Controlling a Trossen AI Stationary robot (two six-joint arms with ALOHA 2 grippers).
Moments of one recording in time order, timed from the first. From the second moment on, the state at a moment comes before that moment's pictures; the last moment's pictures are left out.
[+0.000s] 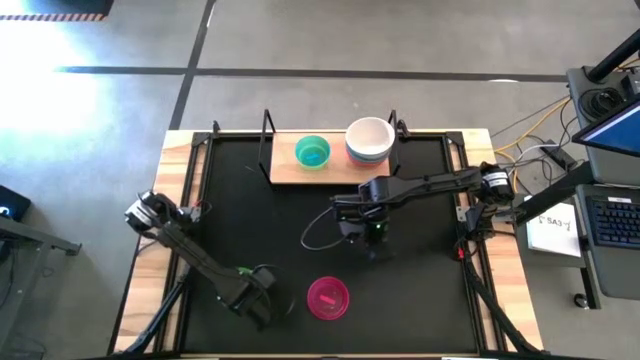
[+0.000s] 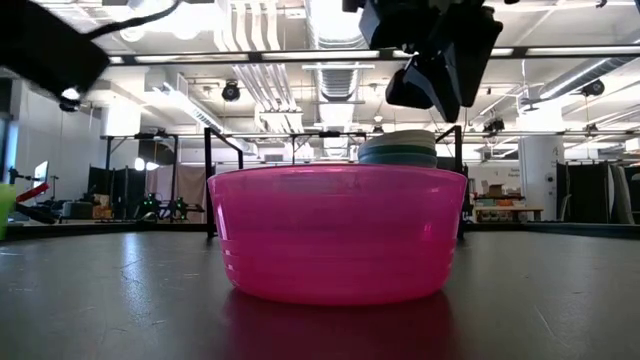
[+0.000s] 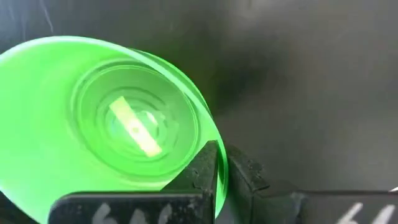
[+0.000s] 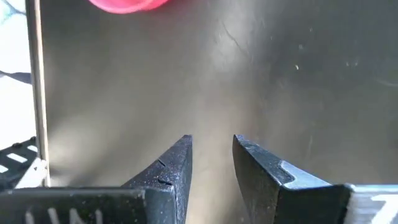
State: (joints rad) left arm -0.69 1.81 1.22 -0.95 0.10 -1.49; right arm 0.05 1.82 1.59 -1.26 -0.35 -0.15
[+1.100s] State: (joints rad) left arm -0.04 1.81 1.52 -0.88 -0.54 -0.12; right arm -0.08 1.49 1.59 -1.26 -0.20 -0.13
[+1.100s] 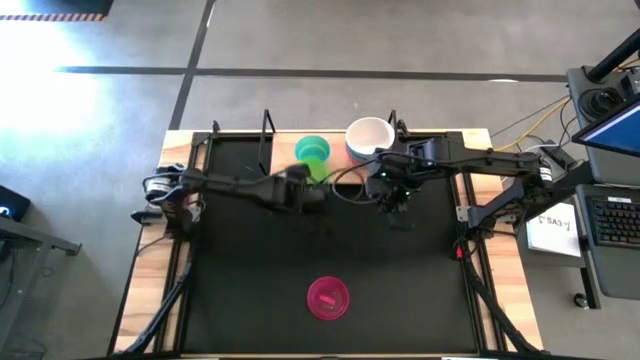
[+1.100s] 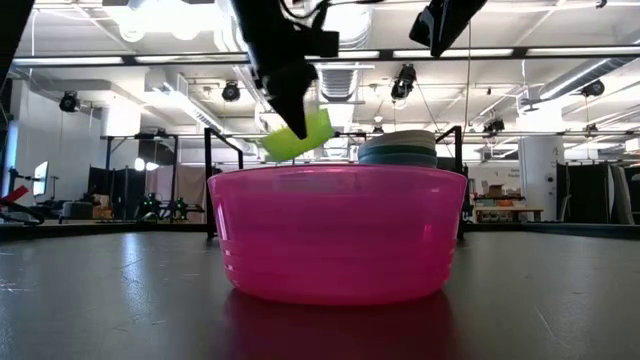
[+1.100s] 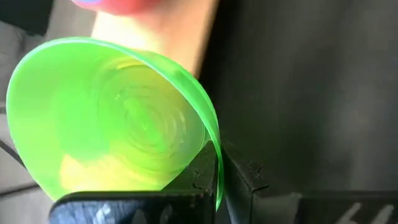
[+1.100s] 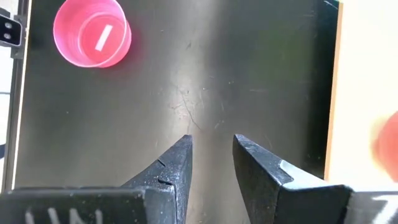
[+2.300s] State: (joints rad) left arm 0.28 1.90 1.51 -0.67 -0.46 0.07; right arm -0.08 1.50 1.59 -1.27 -0.20 -0.16
